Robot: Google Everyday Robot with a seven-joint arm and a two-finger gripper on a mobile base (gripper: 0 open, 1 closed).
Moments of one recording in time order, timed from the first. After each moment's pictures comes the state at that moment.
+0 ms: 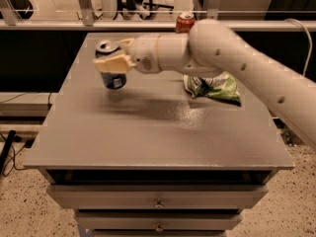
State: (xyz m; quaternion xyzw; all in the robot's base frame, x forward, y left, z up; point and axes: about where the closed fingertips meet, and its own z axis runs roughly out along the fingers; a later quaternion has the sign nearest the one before) arm 0.619 0.107 0.940 -0.47 0.61 0.38 0.52
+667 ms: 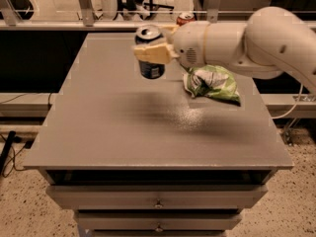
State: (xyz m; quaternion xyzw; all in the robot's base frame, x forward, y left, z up) arm 0.599 0.006 0.982 -0.43 0.63 0.30 0.56
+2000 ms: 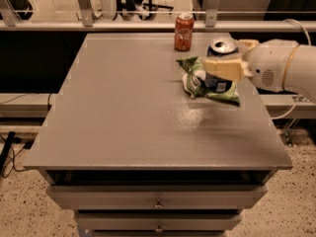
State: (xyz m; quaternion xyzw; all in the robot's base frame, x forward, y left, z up) arm 0.557 -0.155 0.970 -0.34 0.71 0.20 0.59
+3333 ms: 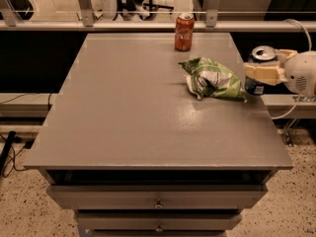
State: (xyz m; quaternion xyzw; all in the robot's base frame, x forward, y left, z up) arm 0.599 -0.281 0.927 -0.29 0.74 0.13 0.59
